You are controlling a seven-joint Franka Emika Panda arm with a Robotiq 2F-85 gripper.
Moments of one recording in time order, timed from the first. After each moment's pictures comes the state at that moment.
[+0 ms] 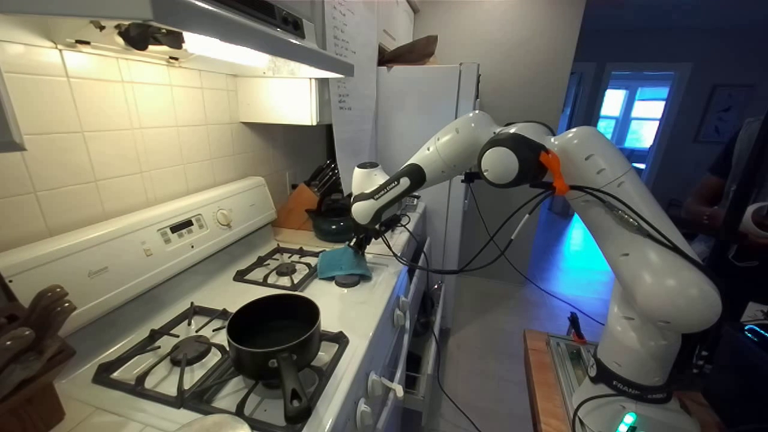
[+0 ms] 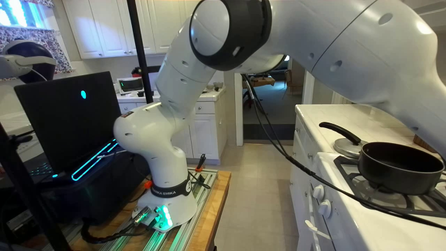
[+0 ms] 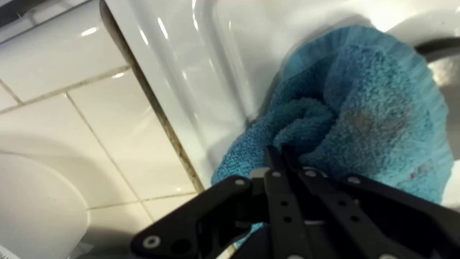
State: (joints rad) arm -0.23 0.71 -0.23 -1.53 -0.03 2.45 -0.07
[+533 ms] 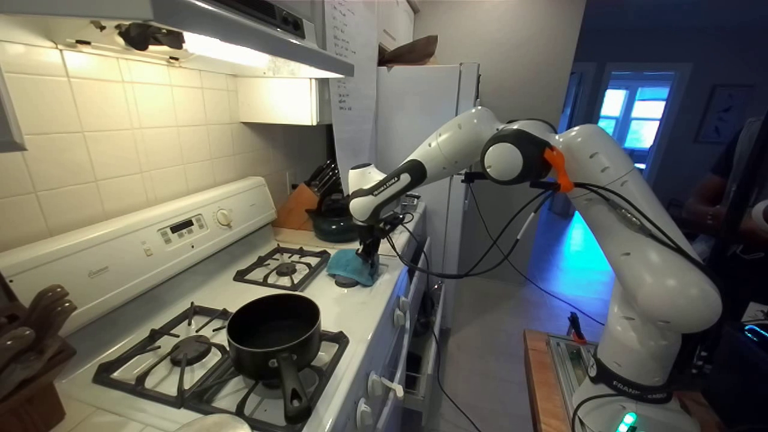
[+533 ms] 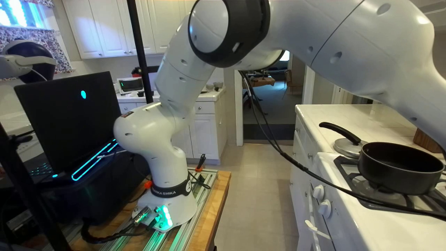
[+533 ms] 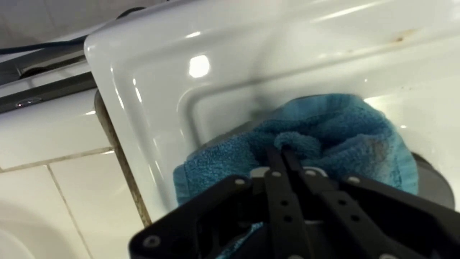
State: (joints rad) arm -0.22 0.68 -0.20 -1.53 -0.05 2.20 -0.14
